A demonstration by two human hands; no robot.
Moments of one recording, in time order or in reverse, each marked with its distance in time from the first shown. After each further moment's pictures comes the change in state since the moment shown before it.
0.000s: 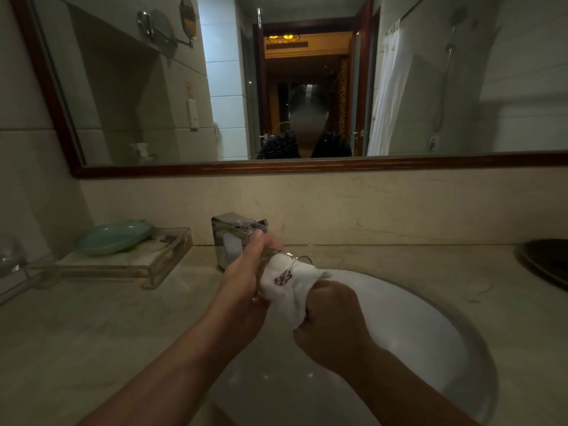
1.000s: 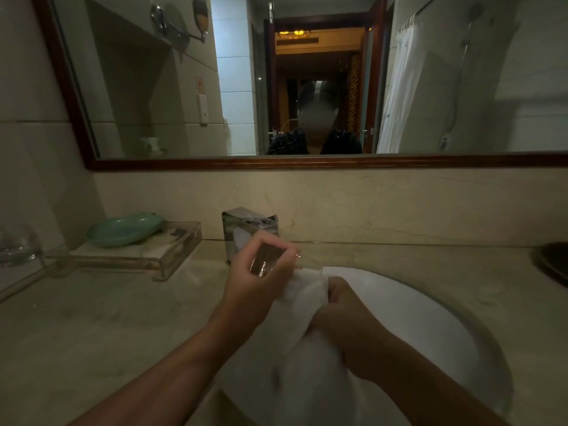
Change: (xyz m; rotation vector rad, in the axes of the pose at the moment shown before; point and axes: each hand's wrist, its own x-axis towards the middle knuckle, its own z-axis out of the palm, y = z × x) left_hand -0.008 0.000 -0.015 0.499 -0.107 0.609; right_hand 0.009 -0.025 -0.021 0.809 -0.296 0.707
